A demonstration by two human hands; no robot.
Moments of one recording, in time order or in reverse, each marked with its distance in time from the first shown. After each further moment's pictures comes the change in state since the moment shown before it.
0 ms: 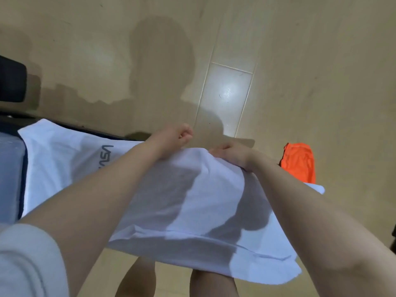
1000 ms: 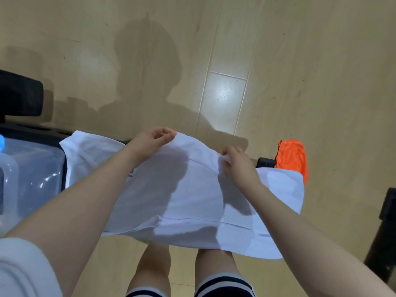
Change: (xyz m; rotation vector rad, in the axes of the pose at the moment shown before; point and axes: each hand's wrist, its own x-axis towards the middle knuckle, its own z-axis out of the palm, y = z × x) left_hand -0.063 -0.033 -0.061 -0.579 0.018 -0.111; right_hand -0.083 -0.029 0.047 -0.241 0.506 -0.144
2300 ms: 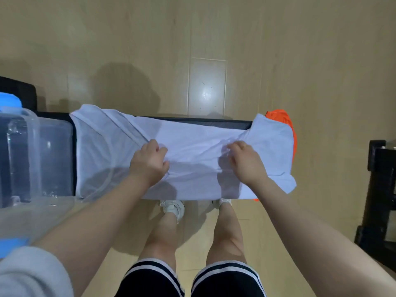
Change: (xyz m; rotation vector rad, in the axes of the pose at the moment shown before) left_hand -0.117 -0.094 0.037 1.205 0.068 0.311; right_hand -0.116 0.047 0.073 -0.261 0.224 -0.081
